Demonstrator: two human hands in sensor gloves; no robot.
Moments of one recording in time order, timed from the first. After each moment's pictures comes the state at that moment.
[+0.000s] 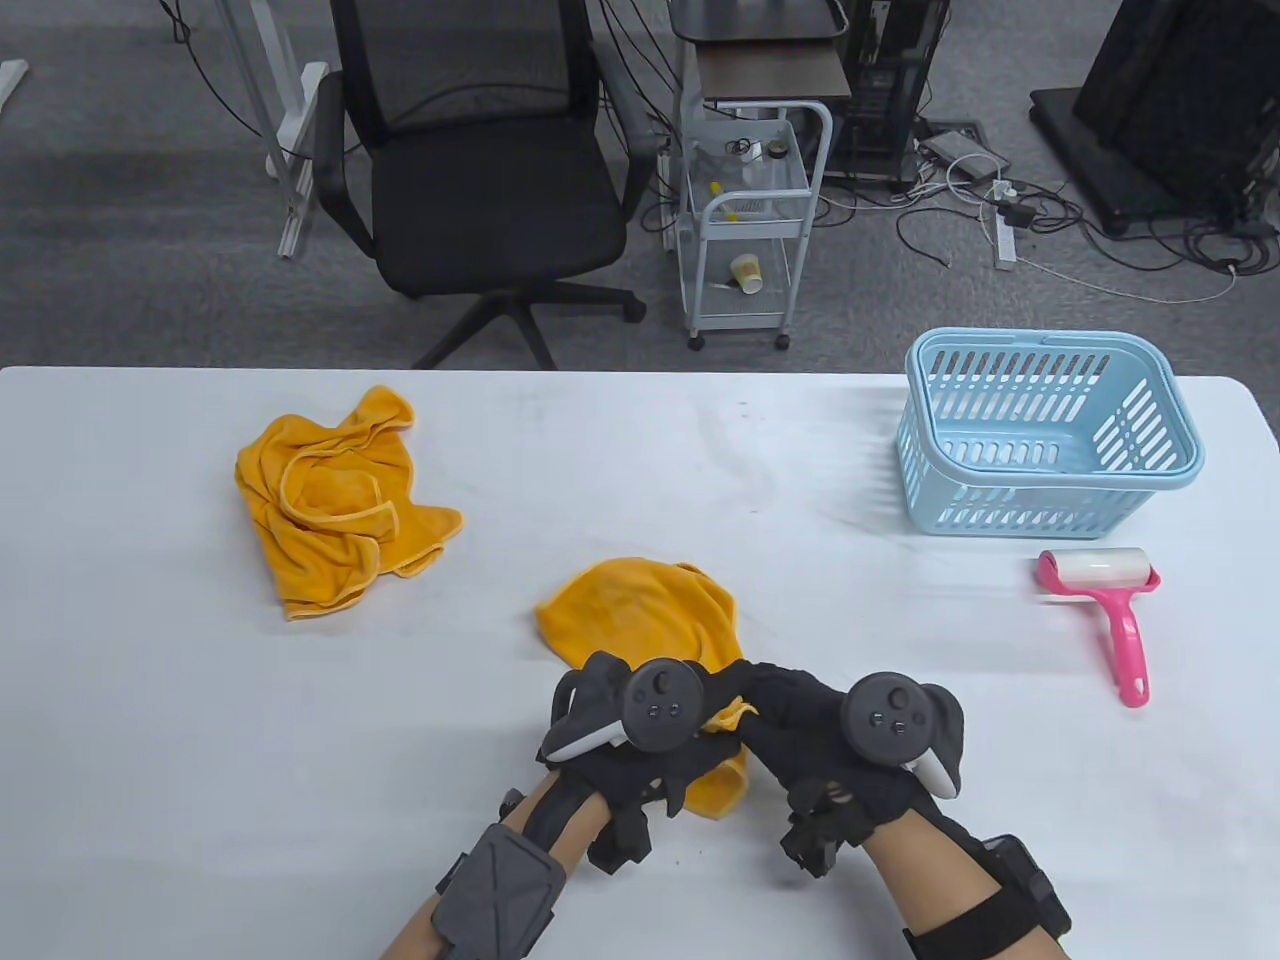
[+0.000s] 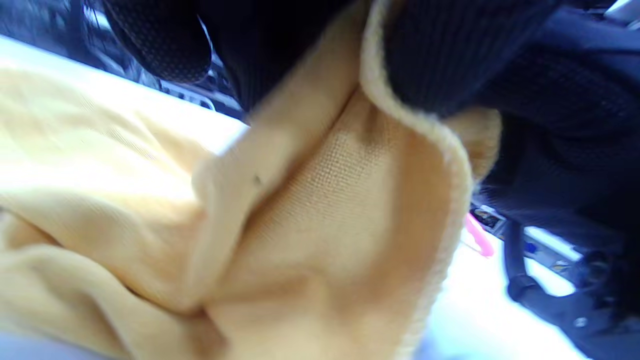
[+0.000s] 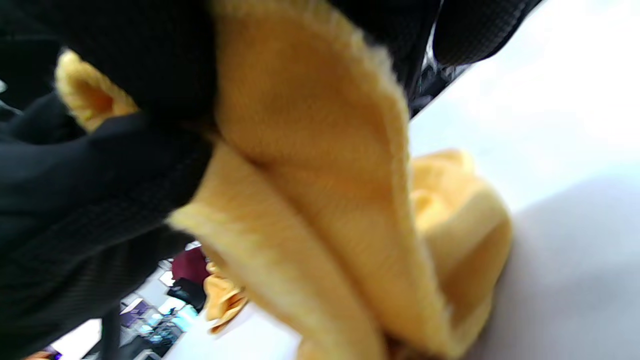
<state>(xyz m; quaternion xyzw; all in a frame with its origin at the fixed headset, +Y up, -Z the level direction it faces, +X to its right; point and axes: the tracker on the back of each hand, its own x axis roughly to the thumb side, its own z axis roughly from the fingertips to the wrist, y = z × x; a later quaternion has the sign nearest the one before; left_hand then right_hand) -0.034 -0.722 -0.263 -0.08 -0.28 0.18 0.94 0.169 -0.747 -0.261 0.19 -0.02 0.91 0.37</state>
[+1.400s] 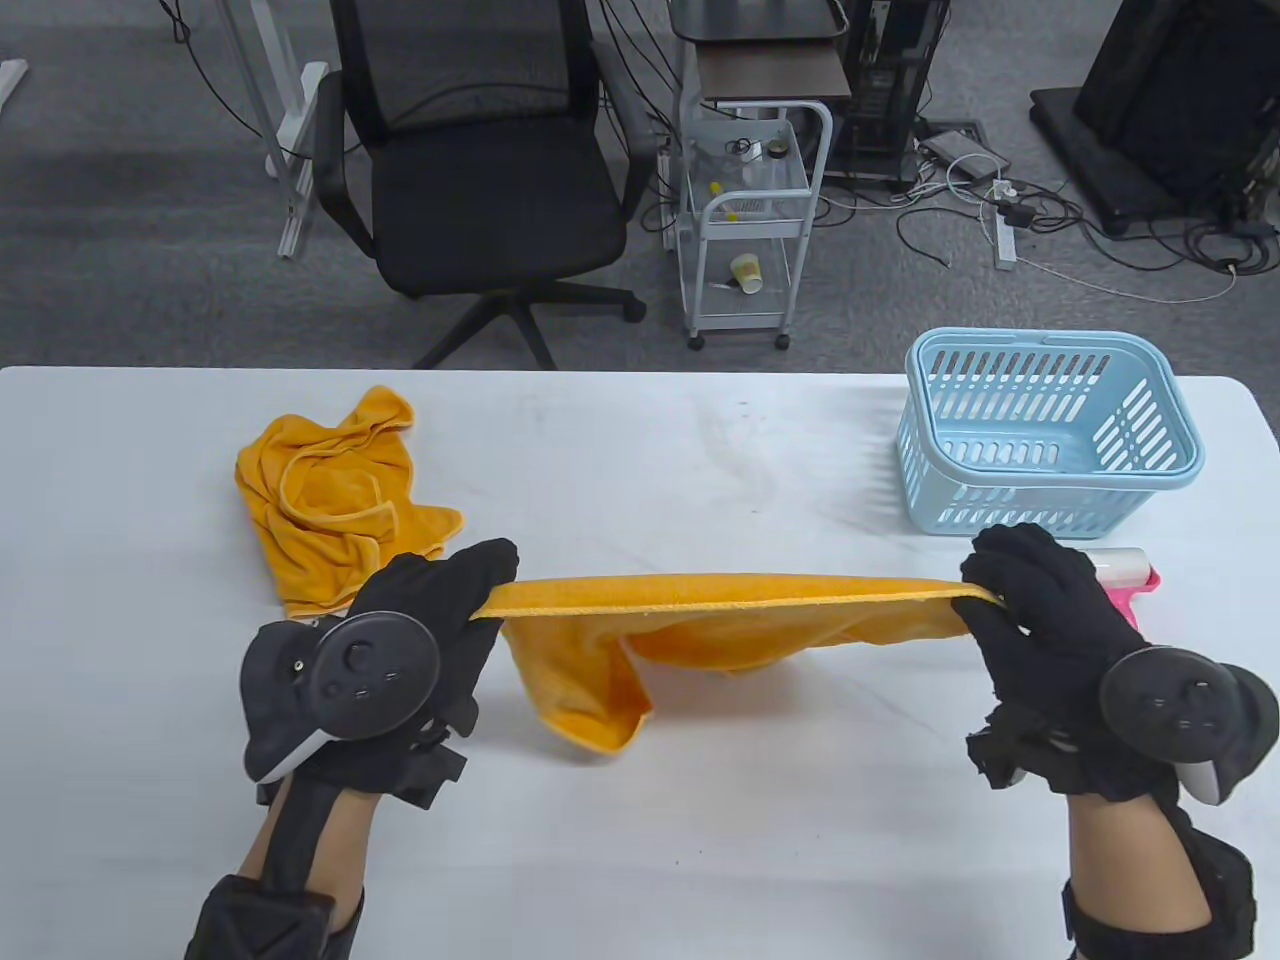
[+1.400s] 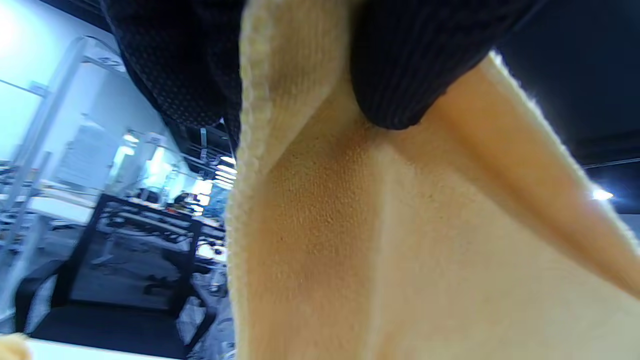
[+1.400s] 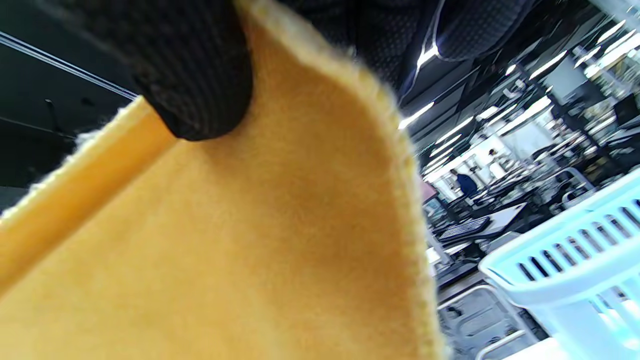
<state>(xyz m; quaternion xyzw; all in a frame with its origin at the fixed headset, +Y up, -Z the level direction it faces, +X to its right) -0.197 -0.511 -0.215 0.16 -0.18 0.20 0.95 0.292 -0.551 -0.232 0.12 -0.25 0.91 0.32</state>
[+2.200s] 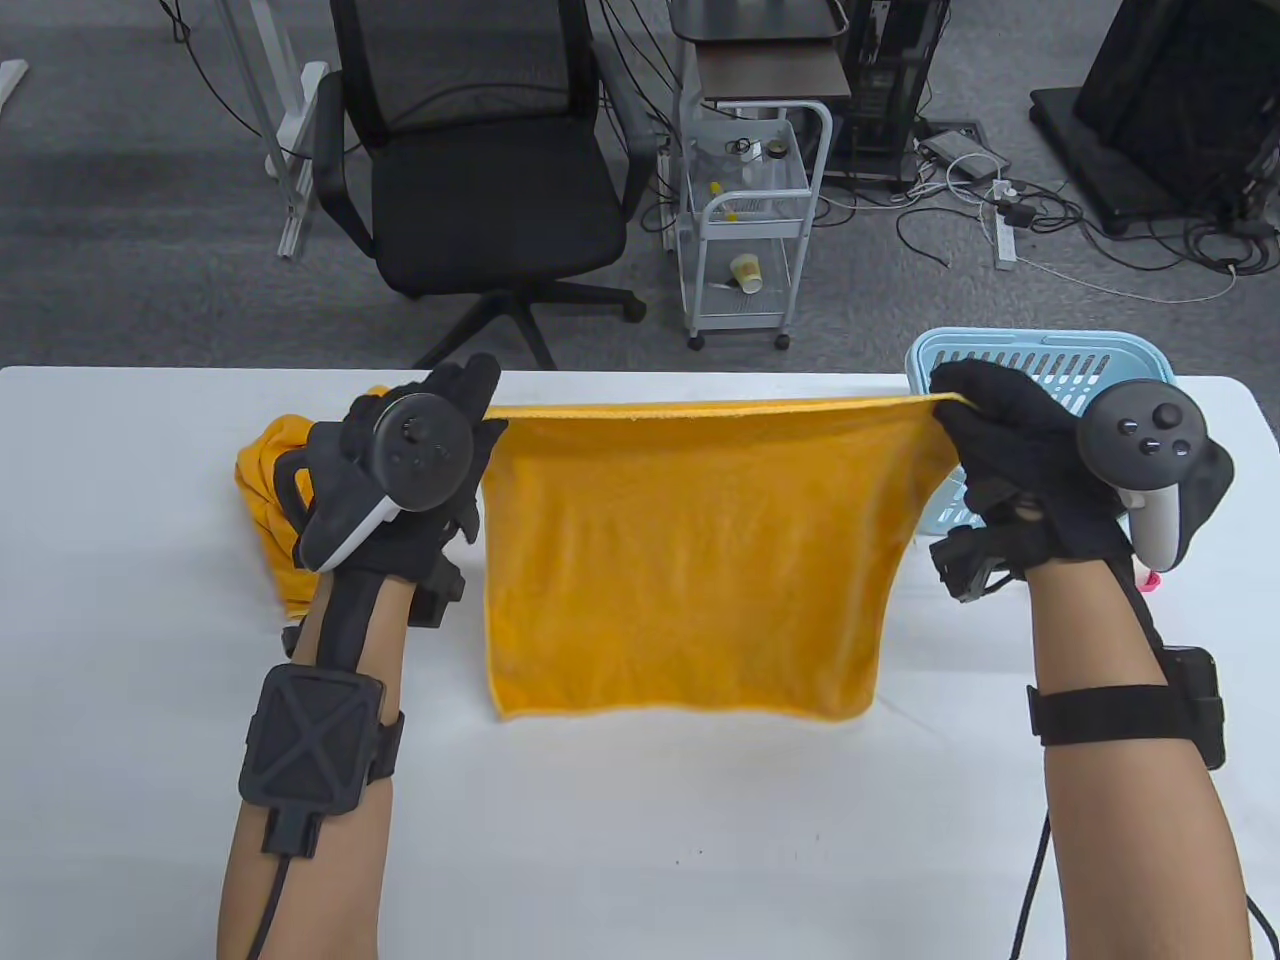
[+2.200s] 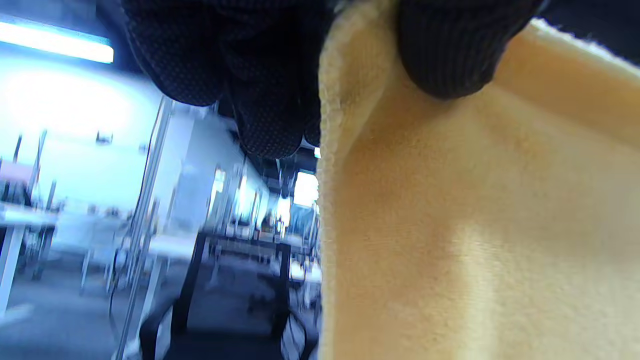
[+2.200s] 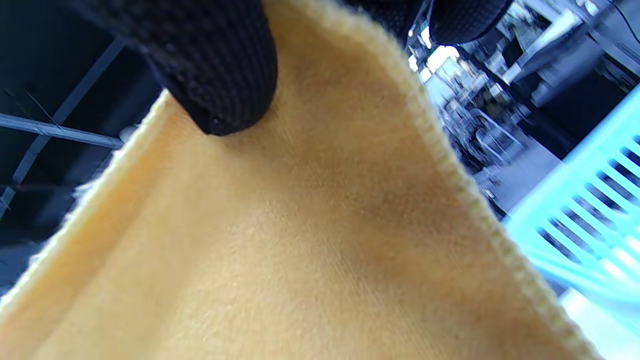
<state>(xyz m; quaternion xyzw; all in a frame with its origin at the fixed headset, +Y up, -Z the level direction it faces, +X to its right) -0.189 -0.496 -0.338 0.20 -0.05 0.08 0.98 0.283 -0.511 -0.365 0.00 -0.21 0.89 0.41</state>
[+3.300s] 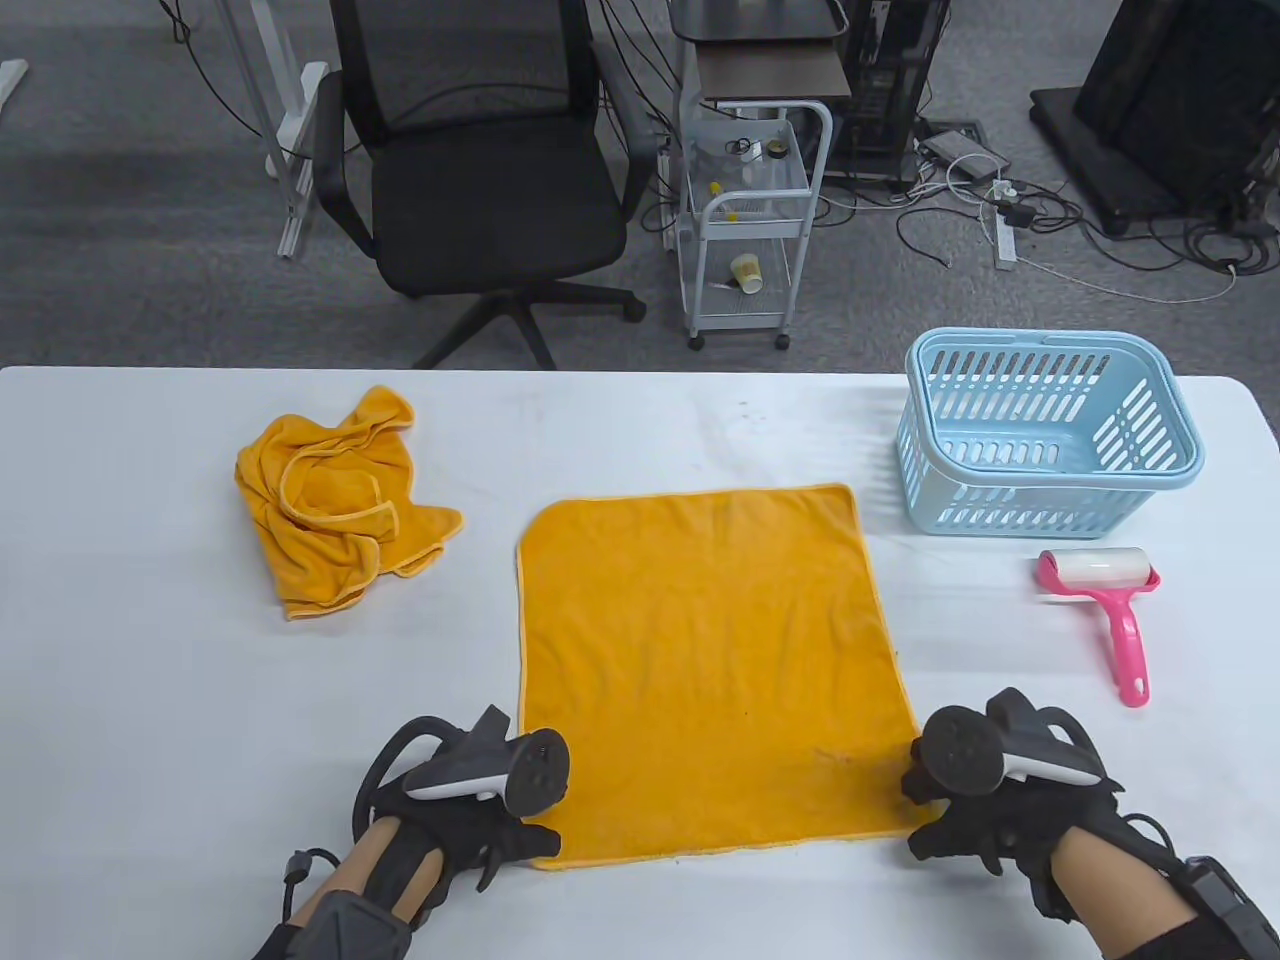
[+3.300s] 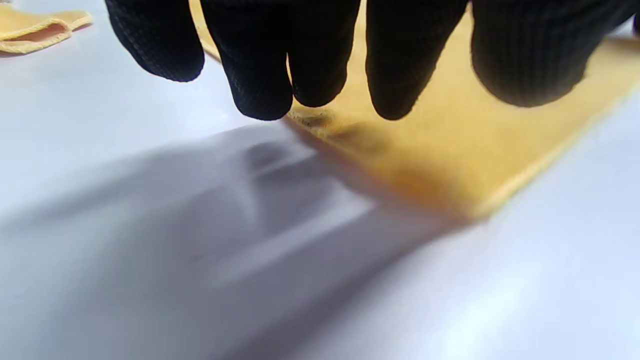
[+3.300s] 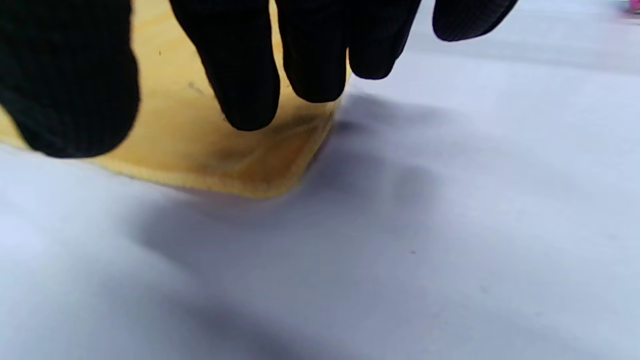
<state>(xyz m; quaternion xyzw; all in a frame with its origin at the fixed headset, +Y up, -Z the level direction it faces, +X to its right) -0.154 -0.758 -0.229 -0.26 -0.25 -0.03 0.93 0.288 -0.746 -0.246 0.21 0.24 0.95 0.02</state>
